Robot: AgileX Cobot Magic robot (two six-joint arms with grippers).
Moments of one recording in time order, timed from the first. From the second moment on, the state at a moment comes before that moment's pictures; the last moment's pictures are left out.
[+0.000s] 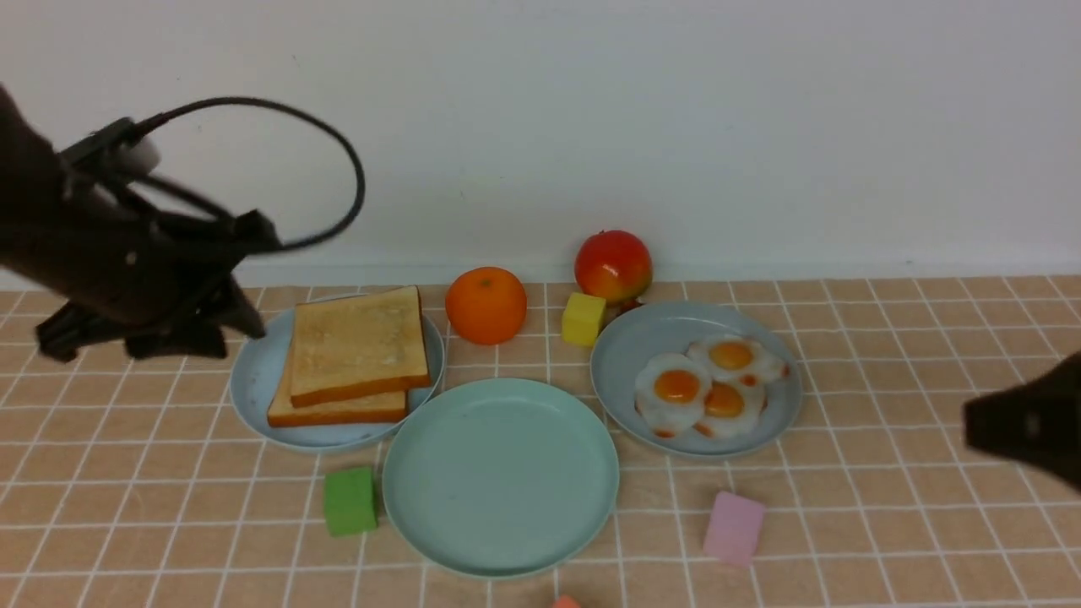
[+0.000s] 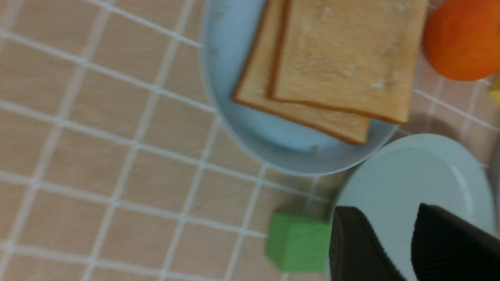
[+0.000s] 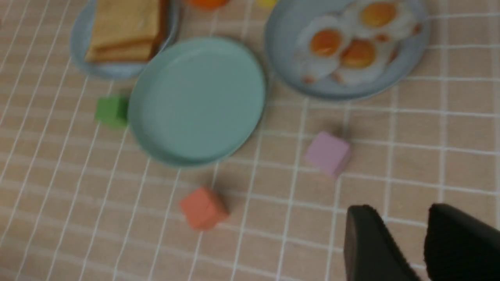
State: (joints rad) right arm 0.38 0.88 -0.89 0.21 0.85 0.17; left arm -0.03 1.57 -1.22 -0.32 0.77 -0.29
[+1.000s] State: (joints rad) right arm 0.44 0.88 -0.89 0.27 0.86 0.14; left arm 0.08 2.09 -1.48 -0.60 0.77 0.07
